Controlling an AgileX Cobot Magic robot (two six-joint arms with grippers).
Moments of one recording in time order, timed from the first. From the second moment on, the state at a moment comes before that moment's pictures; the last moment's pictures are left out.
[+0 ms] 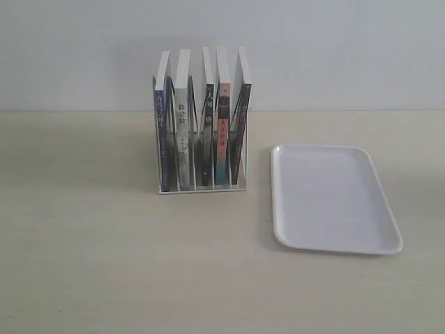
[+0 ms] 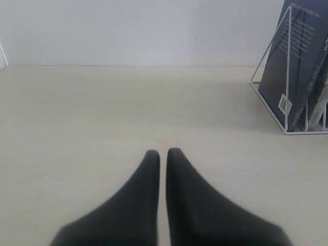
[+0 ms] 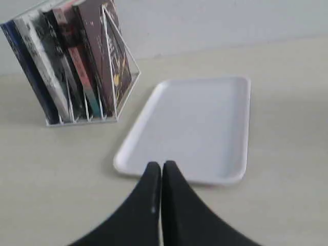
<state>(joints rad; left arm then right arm) 0.05 0.00 0.00 -0.04 0.31 0.04 0.29 0.01 0.00 0.13 0.28 0.10</state>
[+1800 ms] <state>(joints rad) 0.05 0.00 0.00 -0.04 0.31 0.04 0.44 1.59 -1.17 0.77 0.35 -0.50</state>
